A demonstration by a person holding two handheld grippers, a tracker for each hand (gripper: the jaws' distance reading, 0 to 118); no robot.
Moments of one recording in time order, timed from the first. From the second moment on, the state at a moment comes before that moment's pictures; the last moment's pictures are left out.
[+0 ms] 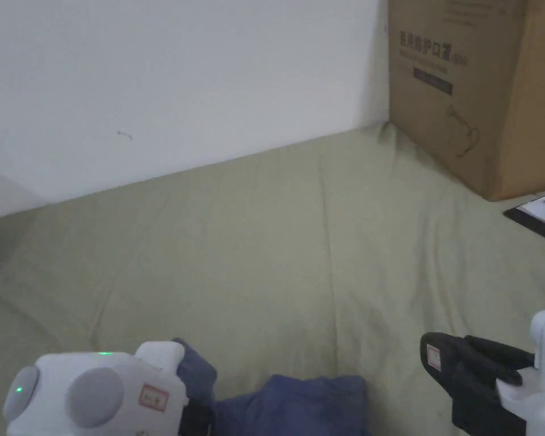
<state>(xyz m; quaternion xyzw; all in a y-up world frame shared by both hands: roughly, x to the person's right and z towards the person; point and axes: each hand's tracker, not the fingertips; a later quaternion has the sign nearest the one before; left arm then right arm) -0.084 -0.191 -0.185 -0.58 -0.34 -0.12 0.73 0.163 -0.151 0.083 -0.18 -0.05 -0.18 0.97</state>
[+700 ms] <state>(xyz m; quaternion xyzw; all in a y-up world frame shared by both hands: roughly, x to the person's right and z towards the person) -0.065 -0.205 -0.180 -0.53 -0.38 -0.07 0.75 0.195 -0.157 0.099 -0.19 -0.09 -0.22 0.95</state>
